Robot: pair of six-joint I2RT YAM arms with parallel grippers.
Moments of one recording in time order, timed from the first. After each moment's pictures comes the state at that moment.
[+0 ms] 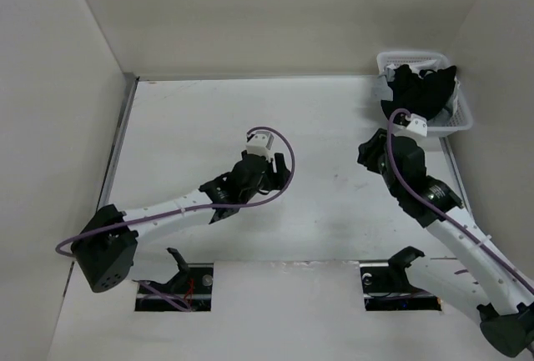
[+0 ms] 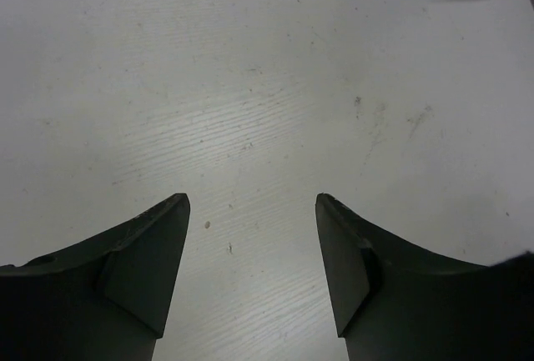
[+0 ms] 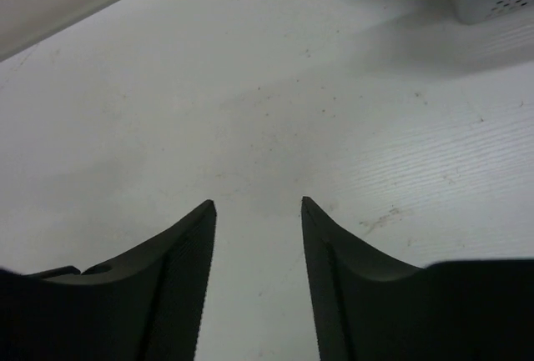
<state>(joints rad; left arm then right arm) -0.91 1.27 0.70 0.11 -0.31 -0.57 0.54 0.83 0.87 -0.47 0.49 0.62</state>
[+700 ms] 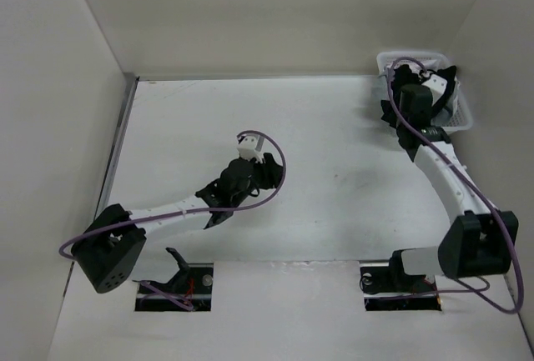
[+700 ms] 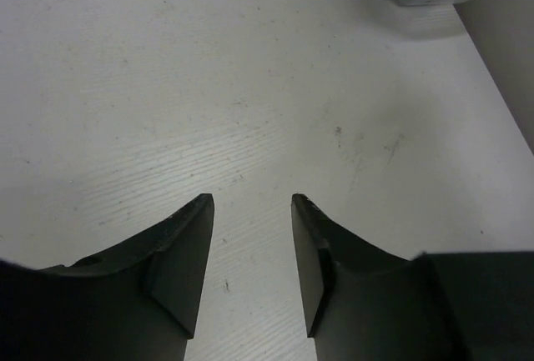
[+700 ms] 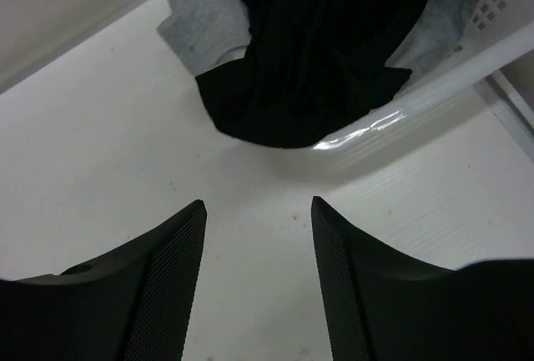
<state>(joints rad) -0.83 1.29 0.55 0.44 -0.21 -0.55 0.10 1.29 1.08 -0.28 0.41 0.44</state>
